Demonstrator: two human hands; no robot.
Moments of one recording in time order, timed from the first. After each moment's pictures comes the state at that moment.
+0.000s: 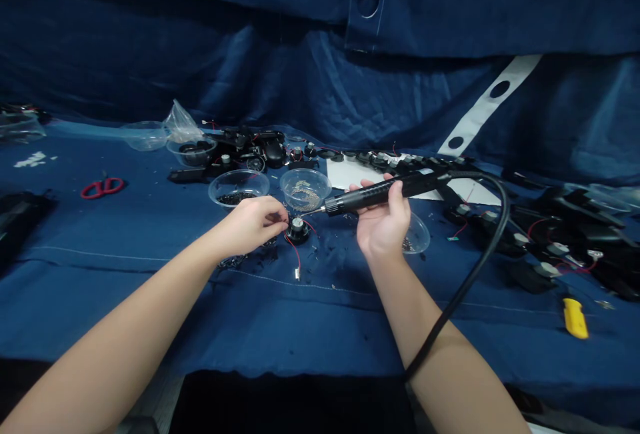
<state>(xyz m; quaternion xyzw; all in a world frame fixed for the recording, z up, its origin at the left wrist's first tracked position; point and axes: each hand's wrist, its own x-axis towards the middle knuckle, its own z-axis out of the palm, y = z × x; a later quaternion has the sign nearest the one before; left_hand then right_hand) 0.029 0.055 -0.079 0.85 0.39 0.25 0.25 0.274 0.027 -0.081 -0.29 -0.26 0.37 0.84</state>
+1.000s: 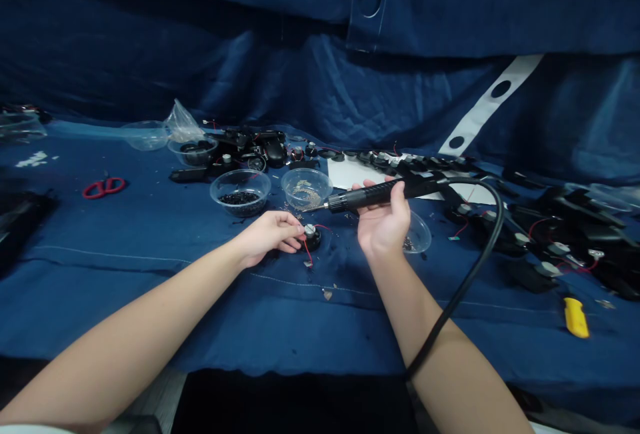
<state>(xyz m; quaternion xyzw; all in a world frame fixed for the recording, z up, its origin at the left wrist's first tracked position) 0.064 0.049 -0.111 0.52 0.44 0.29 0.67 0.275 0.031 -0.085 -0.30 -0.22 0.38 0.85</state>
